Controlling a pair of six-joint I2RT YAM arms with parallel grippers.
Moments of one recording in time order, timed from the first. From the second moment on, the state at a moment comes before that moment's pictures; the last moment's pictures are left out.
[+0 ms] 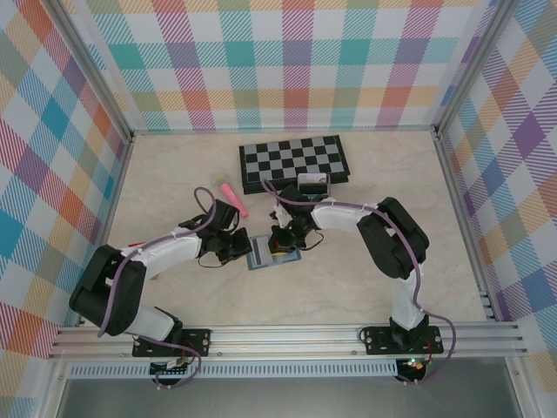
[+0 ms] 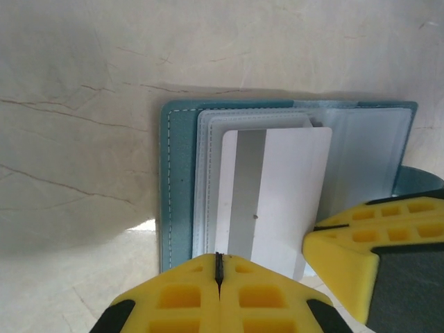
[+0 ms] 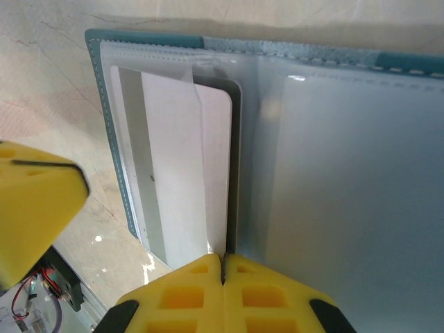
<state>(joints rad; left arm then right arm) -0.50 1.48 0.74 -0.37 0.28 -0.86 0.74 1.99 1.26 -0.52 -0.58 0.55</state>
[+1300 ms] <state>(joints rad) -0.52 1.52 0.79 -0.45 0.22 -0.79 0.73 1.95 1.24 -0.55 -0.51 0.52</state>
